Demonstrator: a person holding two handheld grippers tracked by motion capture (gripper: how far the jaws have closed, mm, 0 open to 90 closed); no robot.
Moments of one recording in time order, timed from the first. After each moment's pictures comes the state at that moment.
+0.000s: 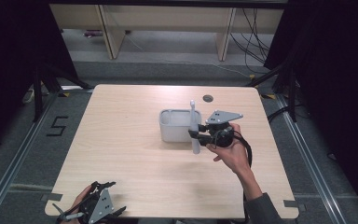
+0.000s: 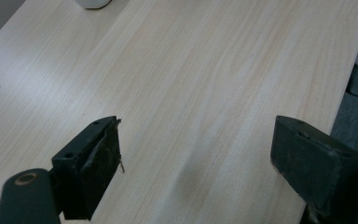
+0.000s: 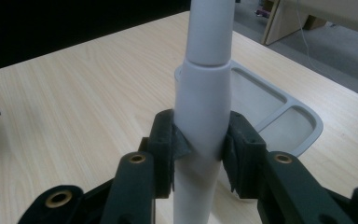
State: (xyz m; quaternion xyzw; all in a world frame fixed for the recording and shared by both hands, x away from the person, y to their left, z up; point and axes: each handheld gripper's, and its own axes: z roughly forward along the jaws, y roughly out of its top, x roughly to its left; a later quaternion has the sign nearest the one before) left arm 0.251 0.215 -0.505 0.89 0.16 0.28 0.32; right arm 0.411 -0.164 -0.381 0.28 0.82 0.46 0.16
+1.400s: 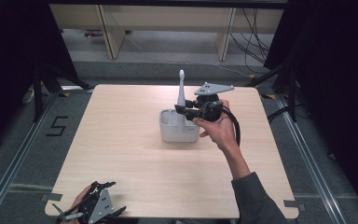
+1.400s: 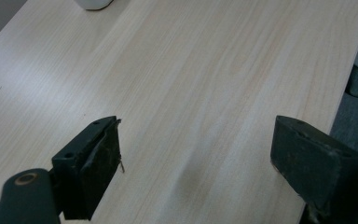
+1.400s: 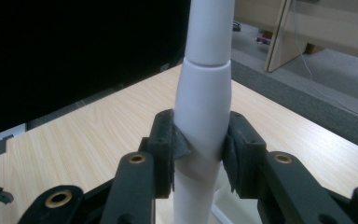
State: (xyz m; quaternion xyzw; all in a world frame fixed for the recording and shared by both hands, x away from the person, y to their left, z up) left arm 0.250 0.216 -0.503 0.90 0.15 0.28 0.31; right arm 0.447 -0.127 -0.324 0.29 0.79 0.52 0.15
